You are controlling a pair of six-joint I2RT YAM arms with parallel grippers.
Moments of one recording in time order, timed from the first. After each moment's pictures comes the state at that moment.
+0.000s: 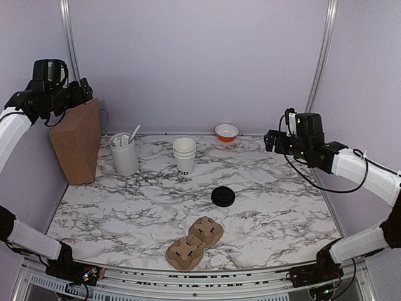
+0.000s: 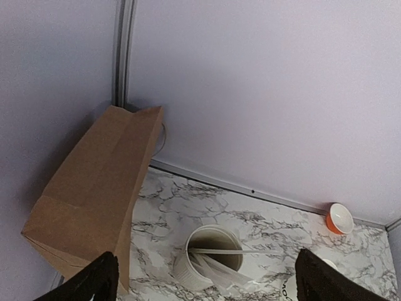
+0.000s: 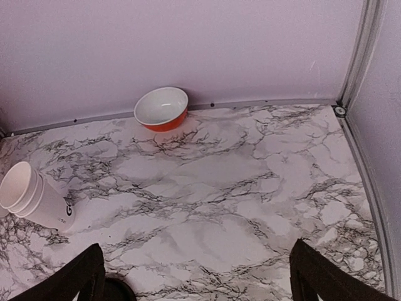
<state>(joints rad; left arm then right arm) -0.16 1.31 1.59 -0.67 -0.20 -0.38 0.39 1.25 0.97 -0.18 0.22 0.31</state>
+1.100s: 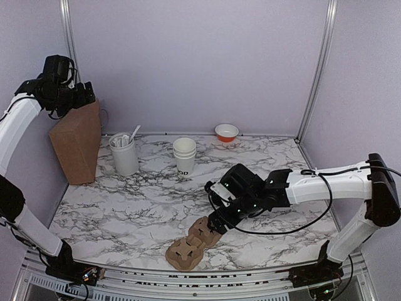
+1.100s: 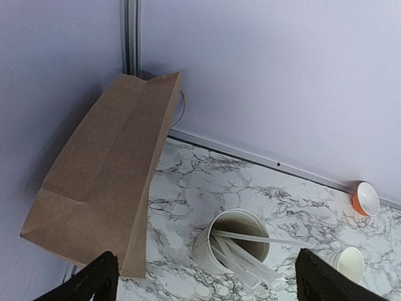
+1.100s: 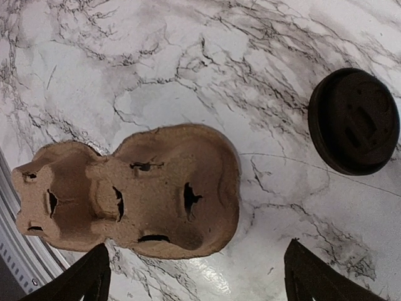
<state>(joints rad) -0.10 1.51 1.80 -0.88 -0.19 -0.35 1.04 1.53 0.99 -0.47 -0.03 0.28</state>
